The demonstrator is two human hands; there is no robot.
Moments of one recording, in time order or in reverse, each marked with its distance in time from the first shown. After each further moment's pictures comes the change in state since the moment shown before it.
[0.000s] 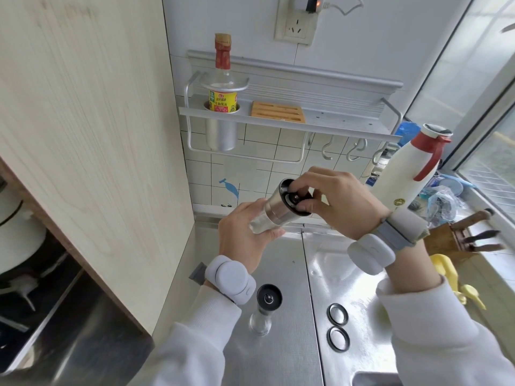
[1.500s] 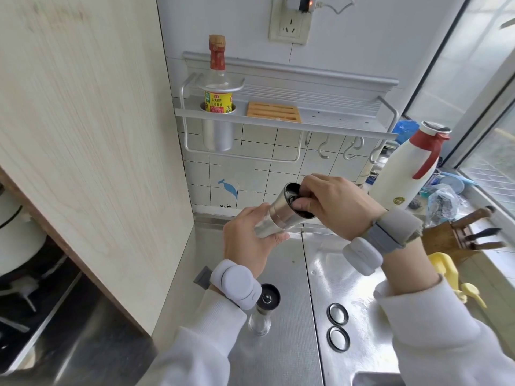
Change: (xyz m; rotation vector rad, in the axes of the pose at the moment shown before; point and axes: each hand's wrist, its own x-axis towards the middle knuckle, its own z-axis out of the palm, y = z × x) left_hand -0.008 0.006 0.014 -0.027 -0.015 -0.034; right_hand -0.006 0.007 0.003 -0.140 -0.051 0.083
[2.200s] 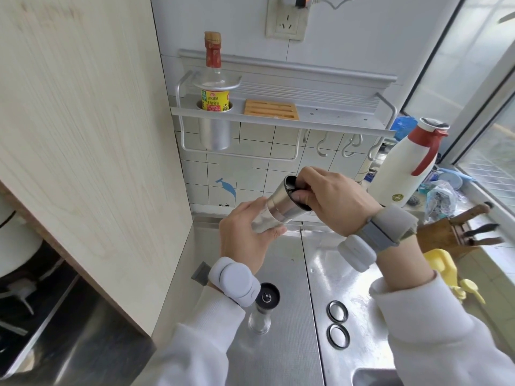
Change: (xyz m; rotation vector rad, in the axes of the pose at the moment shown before) left_hand 0.005 0.003 -0.002 0.007 0.038 0.022; right_hand 0.003 -0.001 0.000 0.008 0.048 0.000
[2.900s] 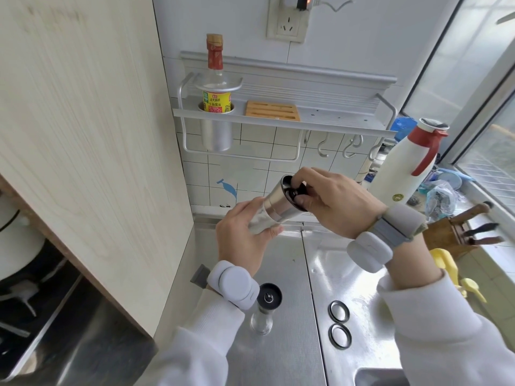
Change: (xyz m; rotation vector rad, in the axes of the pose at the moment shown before) left_hand -0.001 -0.006 -0.005 0.052 0.069 0.033; right_hand -0.005 -0.003 -0.004 0.033 -0.028 -0.040
